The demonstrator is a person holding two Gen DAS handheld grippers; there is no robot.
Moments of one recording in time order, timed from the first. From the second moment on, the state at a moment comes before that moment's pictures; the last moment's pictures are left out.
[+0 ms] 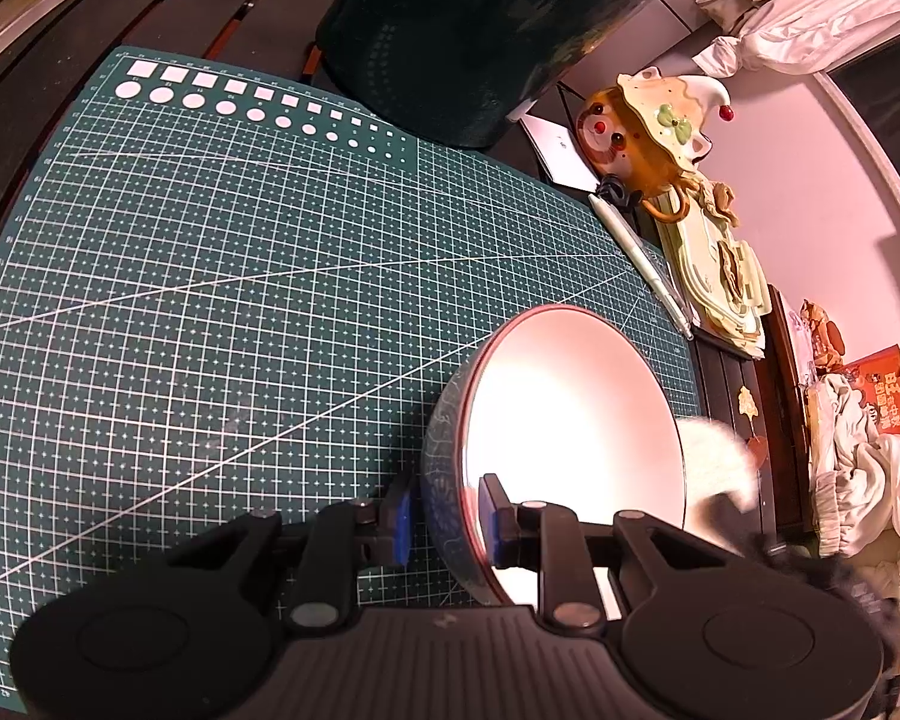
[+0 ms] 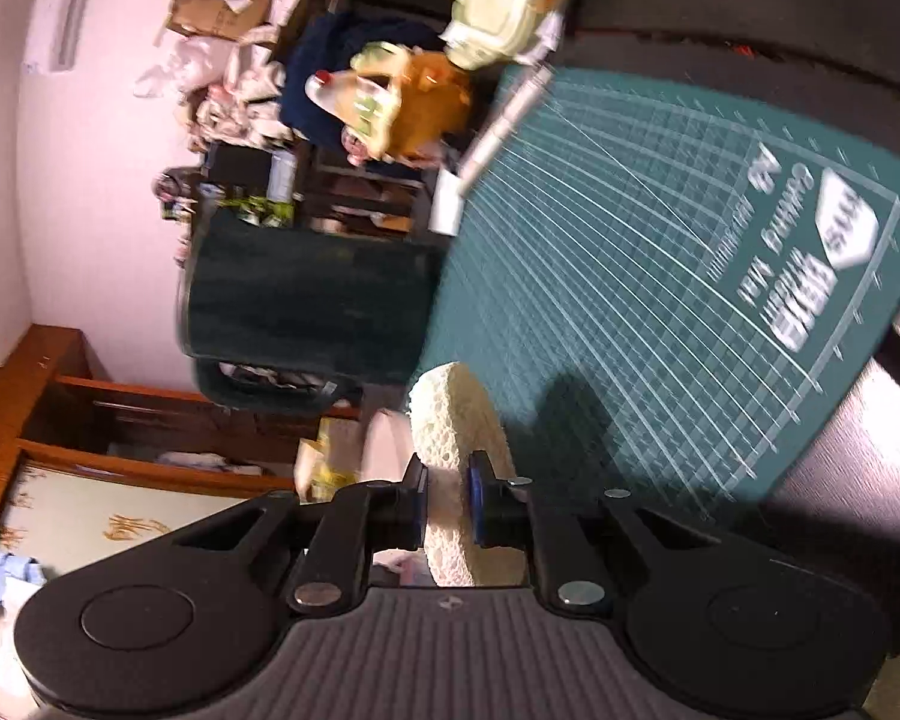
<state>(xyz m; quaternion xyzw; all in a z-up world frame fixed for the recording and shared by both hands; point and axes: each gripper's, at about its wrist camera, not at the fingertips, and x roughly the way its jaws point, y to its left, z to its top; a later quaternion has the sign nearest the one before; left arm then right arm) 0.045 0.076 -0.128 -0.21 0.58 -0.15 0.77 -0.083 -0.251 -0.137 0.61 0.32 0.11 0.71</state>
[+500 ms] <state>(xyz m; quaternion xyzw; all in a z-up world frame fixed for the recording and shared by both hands) 0.048 0.088 -0.134 -0.21 0.58 -0.15 0.77 -0.083 -0.254 -0.132 0.62 0.32 0.11 0.71</state>
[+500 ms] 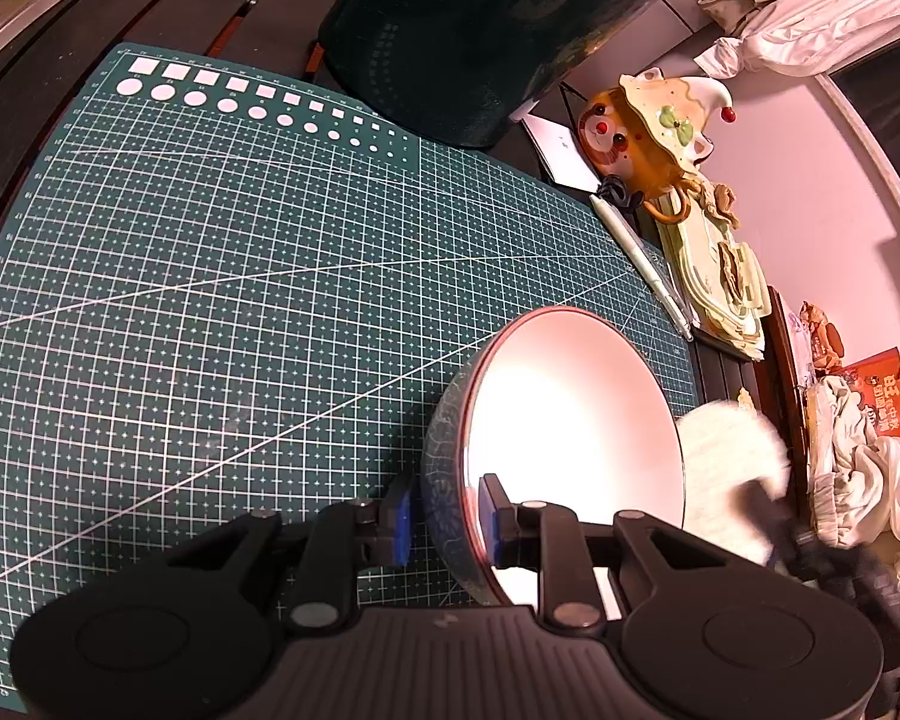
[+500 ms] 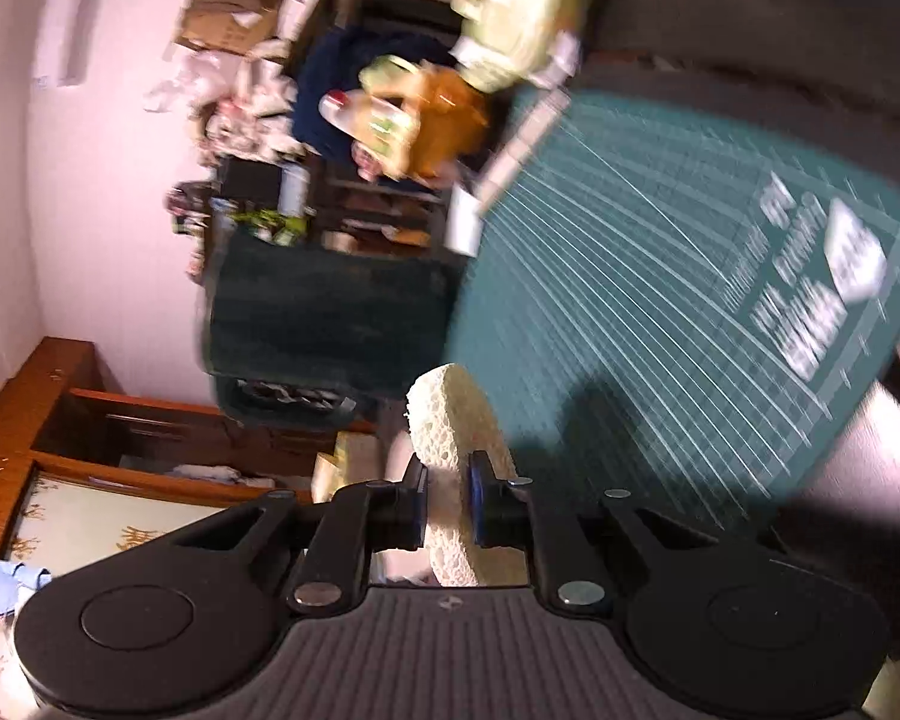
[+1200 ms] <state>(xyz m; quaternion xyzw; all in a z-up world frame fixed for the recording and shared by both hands) 0.046 0.094 -0.136 -0.21 0.58 -0.16 0.77 -0.079 -0.245 -0.140 0.60 0.34 0.10 0.72</state>
